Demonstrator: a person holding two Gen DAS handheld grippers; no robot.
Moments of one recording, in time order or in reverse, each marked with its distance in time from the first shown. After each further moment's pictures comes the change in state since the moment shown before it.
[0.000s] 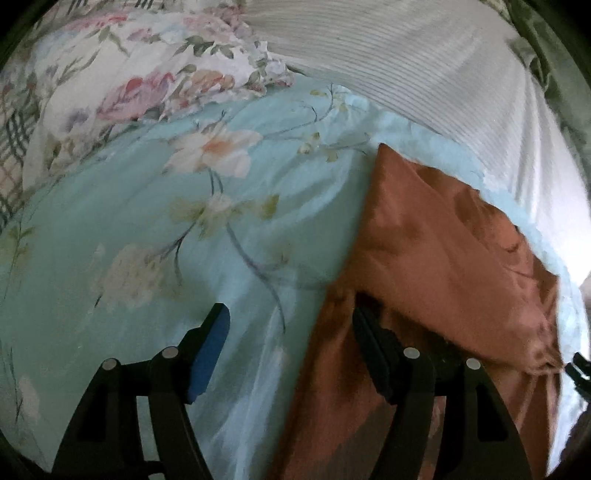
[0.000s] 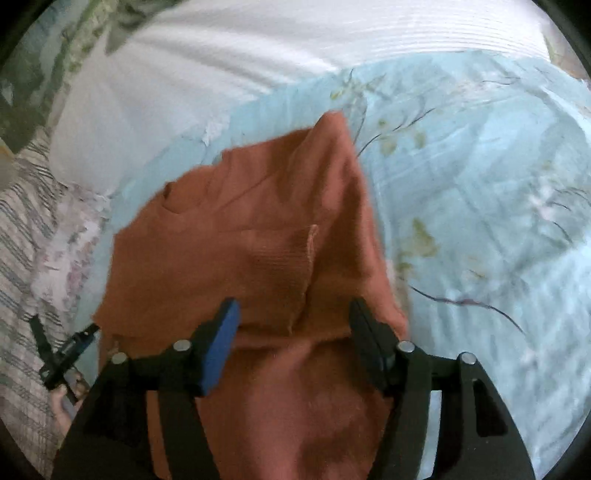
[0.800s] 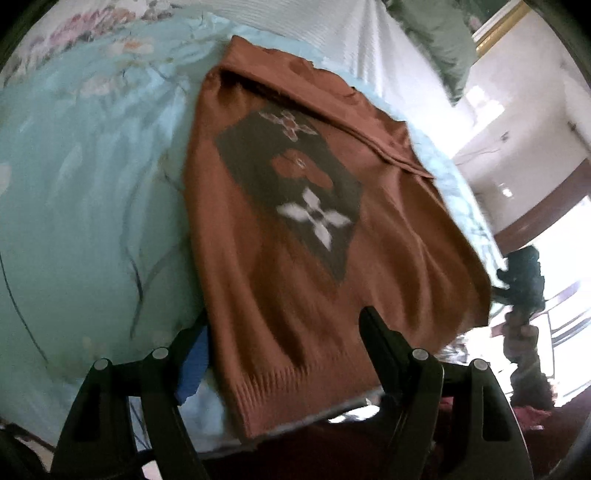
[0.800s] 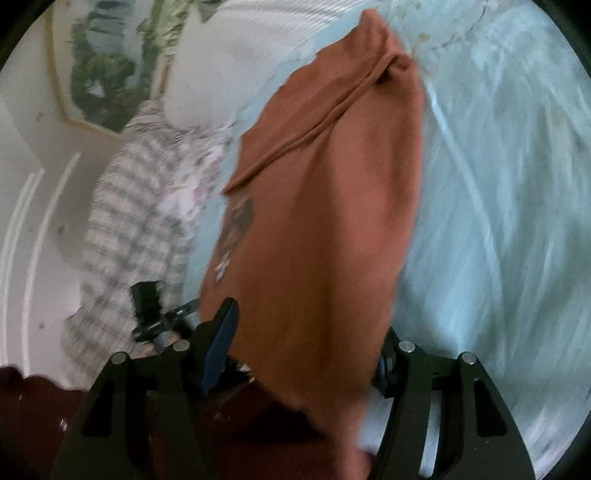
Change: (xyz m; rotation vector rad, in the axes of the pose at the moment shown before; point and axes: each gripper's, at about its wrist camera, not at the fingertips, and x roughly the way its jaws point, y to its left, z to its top) left arm -0.107 0.039 -0.173 0.242 0.265 -0.501; right arm -0.088 -0.020 -0.191 0.021 0.201 0.545
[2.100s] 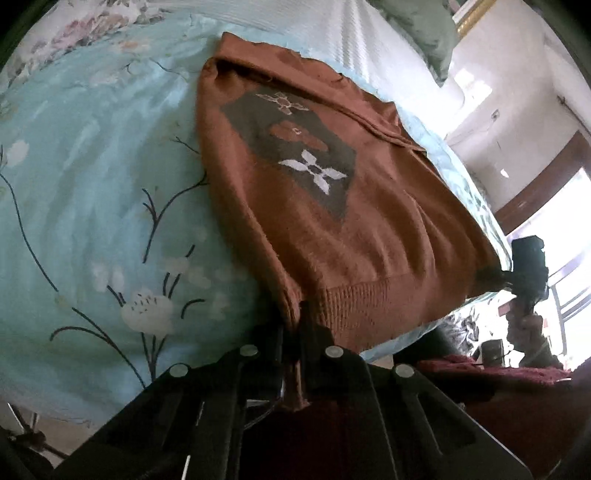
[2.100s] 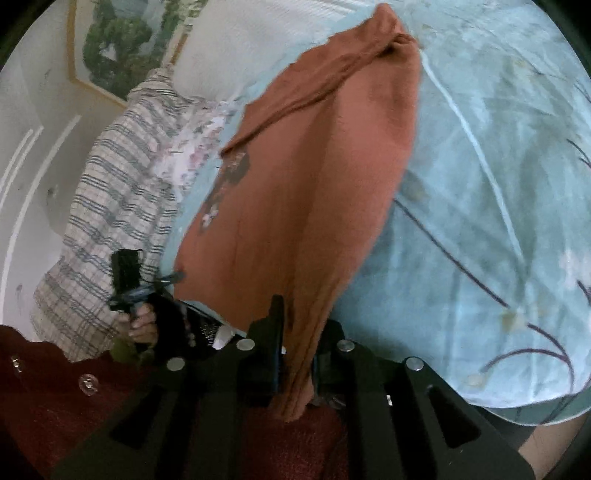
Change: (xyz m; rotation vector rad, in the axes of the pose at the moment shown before) left arm -0.017 0.005 -0.036 0.073 -0.008 0.027; right arm 0.002 -0.001 -0.048 -0.121 0.002 -0.045
